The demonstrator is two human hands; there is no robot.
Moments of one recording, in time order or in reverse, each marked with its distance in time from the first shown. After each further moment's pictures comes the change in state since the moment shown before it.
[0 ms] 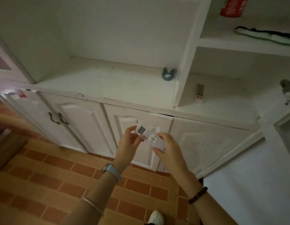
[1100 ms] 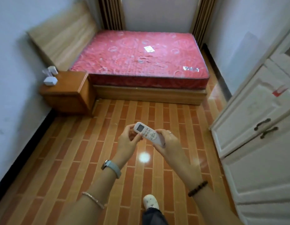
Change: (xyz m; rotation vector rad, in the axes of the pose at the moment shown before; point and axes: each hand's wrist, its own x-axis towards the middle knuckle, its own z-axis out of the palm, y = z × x) left_hand -0.481 -0.096 -0.393 -0.037 1.344 -0.401; right_hand -0.277 -0.404 0.336 0.120 -0.952 -1.128
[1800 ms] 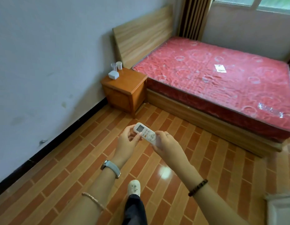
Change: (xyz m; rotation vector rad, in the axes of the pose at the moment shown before) left_hand 0.140 -0.028 -0.148 0.033 0.487 -0.151; right_hand 0.241 -0.091 0.110 -0.109 -0.357 -0.449
